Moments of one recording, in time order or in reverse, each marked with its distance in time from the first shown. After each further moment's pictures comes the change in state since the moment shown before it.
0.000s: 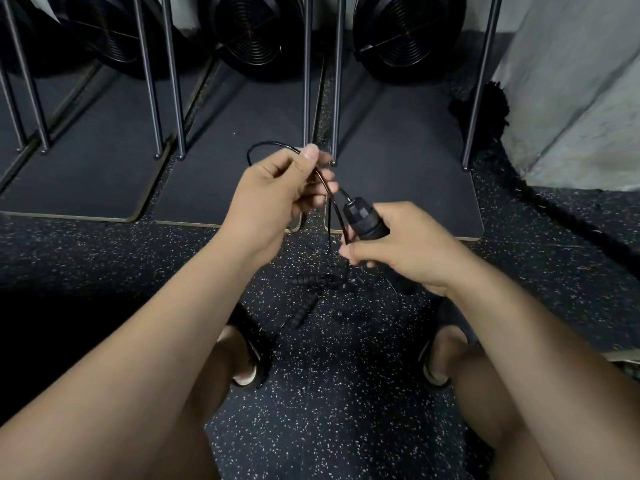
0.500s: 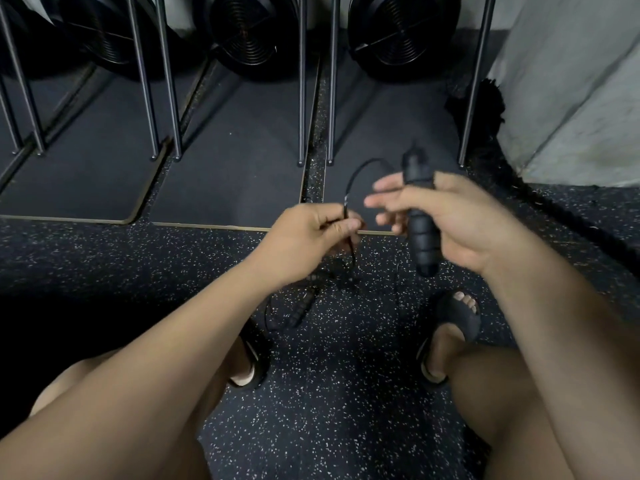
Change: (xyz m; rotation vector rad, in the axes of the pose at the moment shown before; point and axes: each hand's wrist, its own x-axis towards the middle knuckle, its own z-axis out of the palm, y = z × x) left_hand -0.012 -0.039 0.011 0.675 -0.322 0.044; right_hand -0.001 -0.004 -0.047 0.489 0.129 0.081
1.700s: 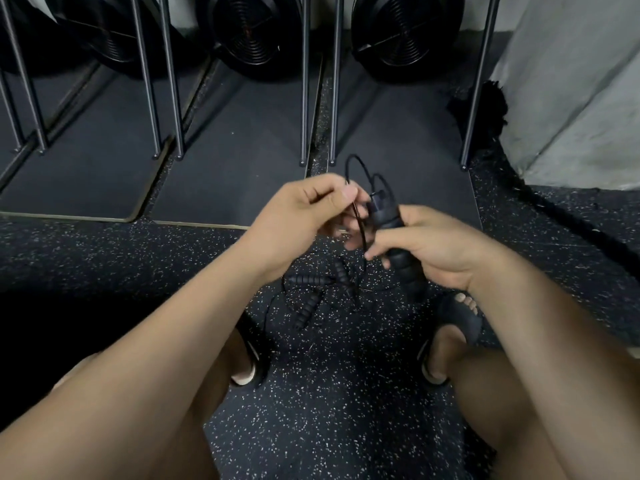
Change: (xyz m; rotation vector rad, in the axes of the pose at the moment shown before) left_hand 0.002 0.018 -0.014 -0.412 0.032 0.020; right_hand 0.001 0.025 0.015 -0.167 -0.184 0.191
